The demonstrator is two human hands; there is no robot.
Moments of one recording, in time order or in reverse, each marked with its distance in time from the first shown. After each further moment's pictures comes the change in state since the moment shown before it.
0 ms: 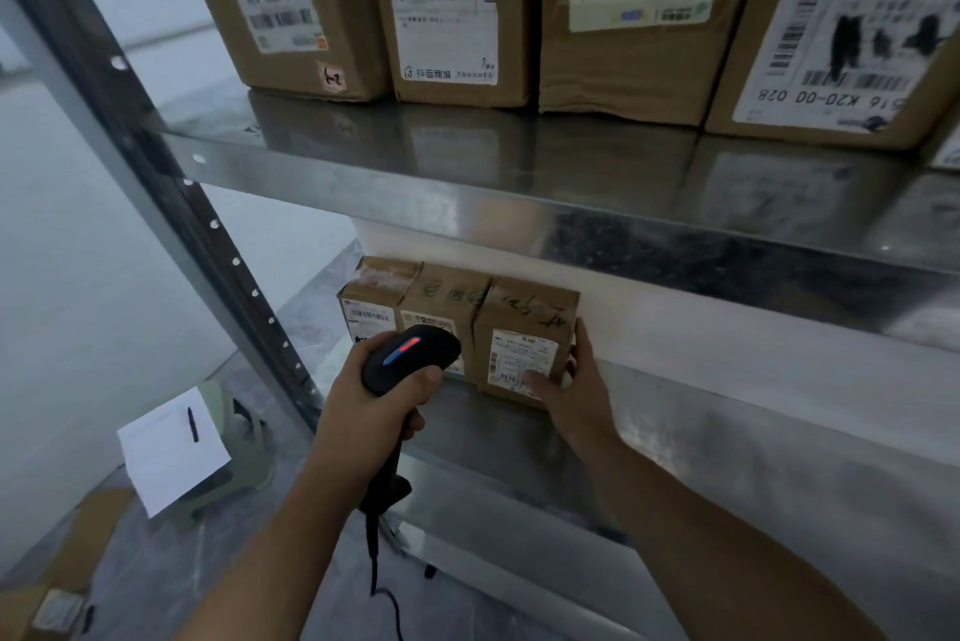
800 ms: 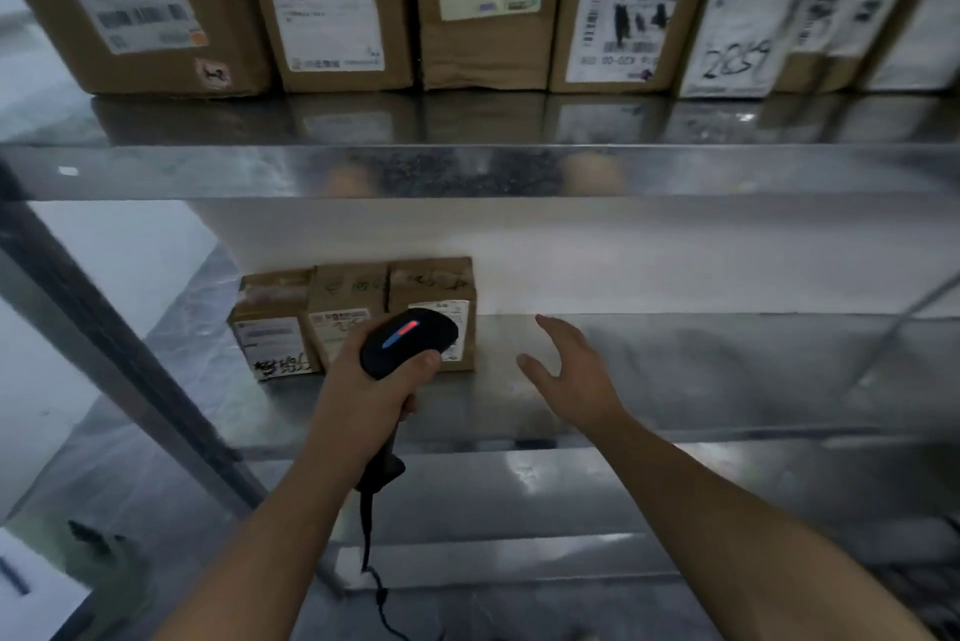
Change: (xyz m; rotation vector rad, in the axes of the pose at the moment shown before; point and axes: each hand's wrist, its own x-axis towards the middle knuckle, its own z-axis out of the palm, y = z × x) left_hand -0.006 0.001 0.005 0.068 -0.401 0.080; right_hand -0.108 -0.013 -0.056 -0.535 0.256 -0.096
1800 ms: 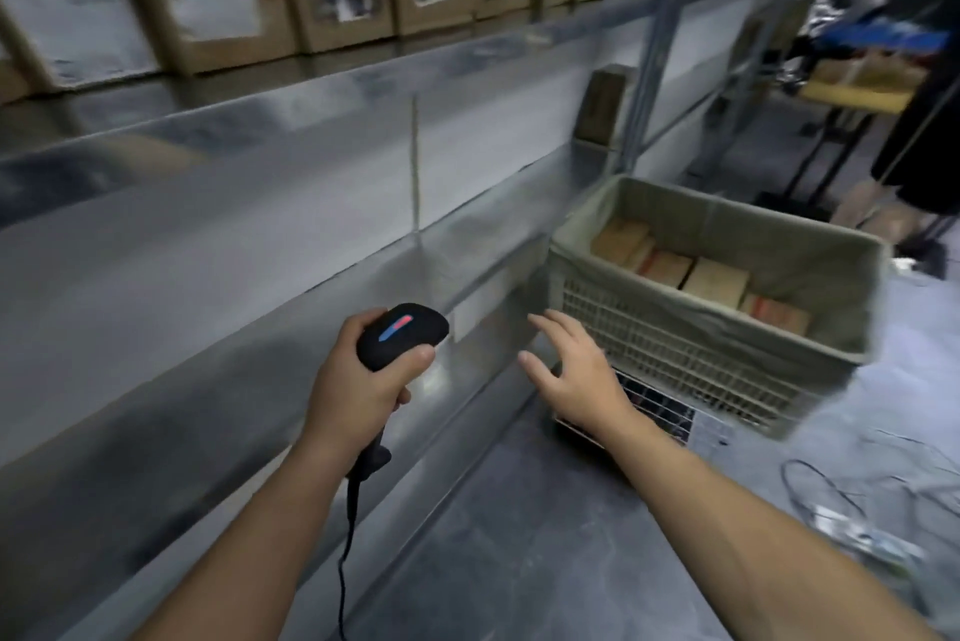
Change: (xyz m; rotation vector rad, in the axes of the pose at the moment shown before) left_hand -0.132 0.015 0.435 0.156 -0.784 0.125; right_hand -0.303 0.234 -0.332 -0.230 0.553 0.523
